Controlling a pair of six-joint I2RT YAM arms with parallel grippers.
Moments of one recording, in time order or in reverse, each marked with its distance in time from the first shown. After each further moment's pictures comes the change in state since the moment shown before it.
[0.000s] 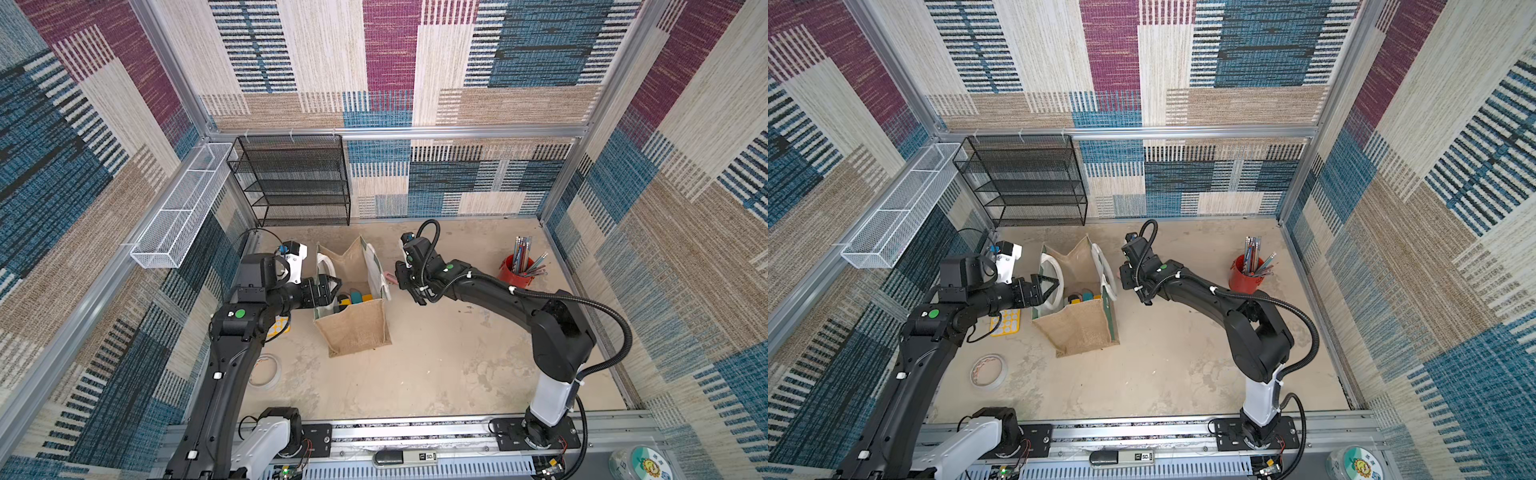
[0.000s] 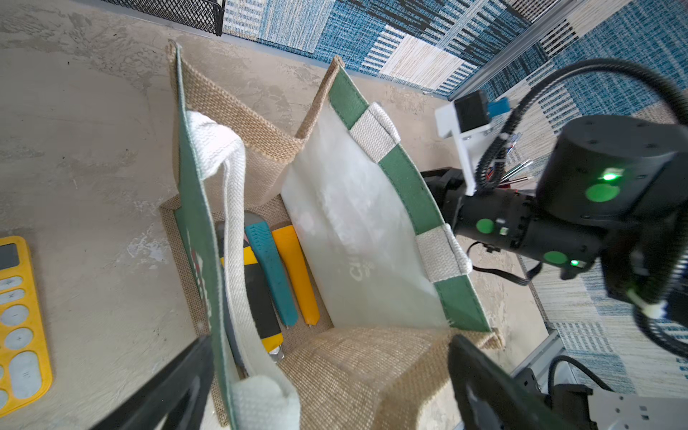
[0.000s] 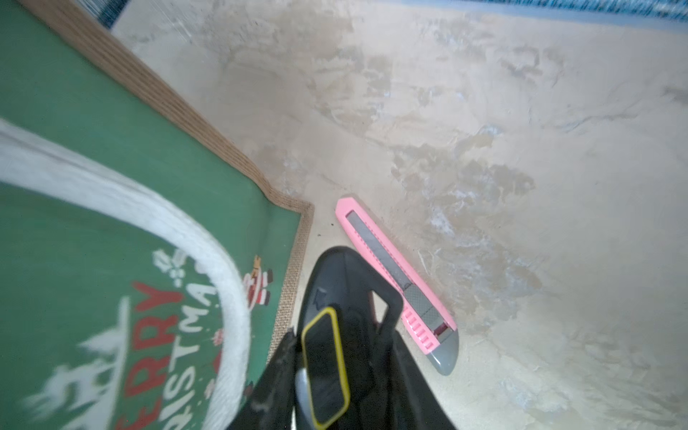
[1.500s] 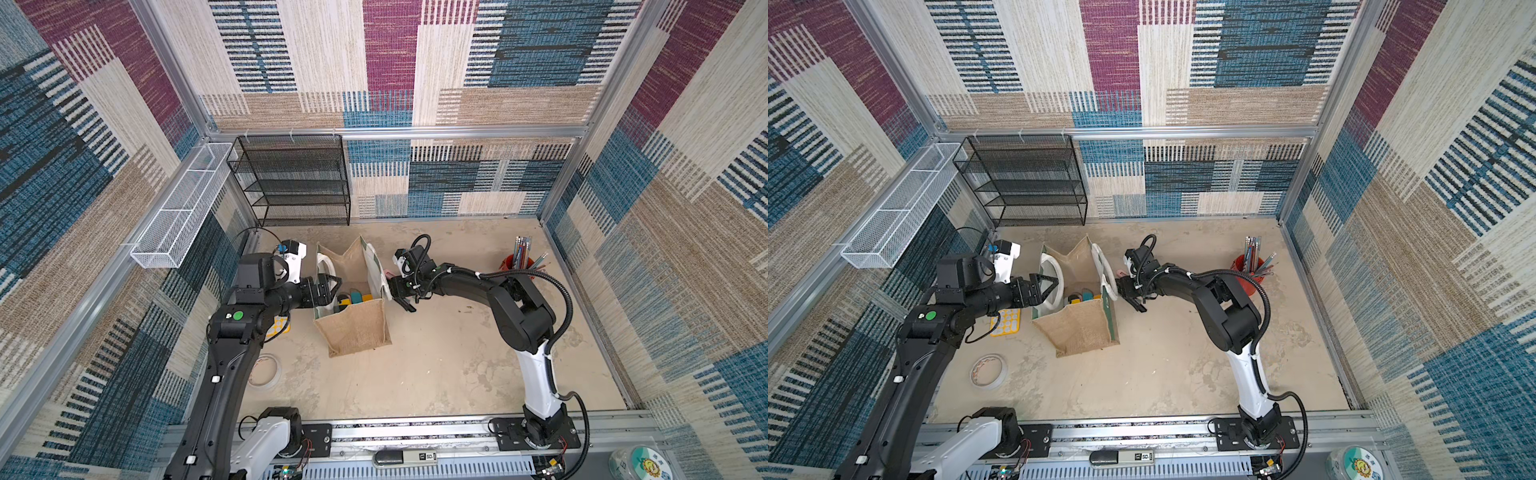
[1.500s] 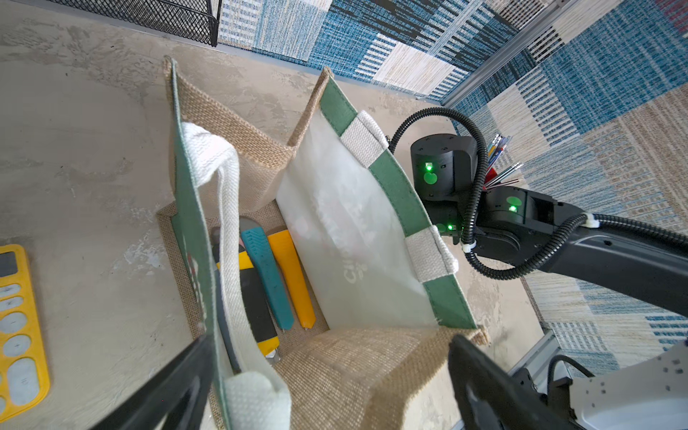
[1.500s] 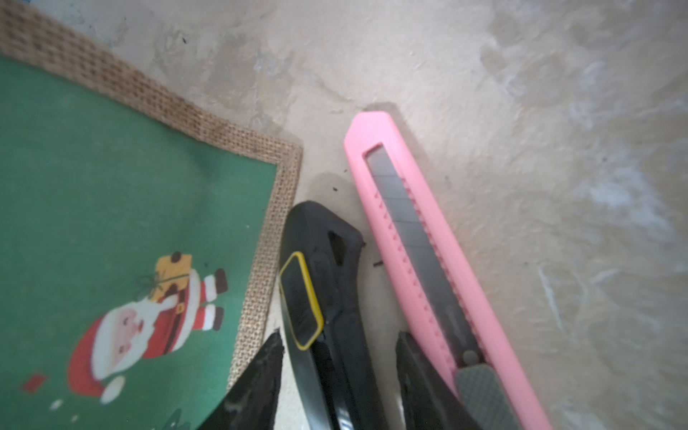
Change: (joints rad) left arm 0.000 -0.015 0.008 0.001 0.008 -0.010; right arm -0.089 0.325 0.029 0.105 -0.337 -0.001
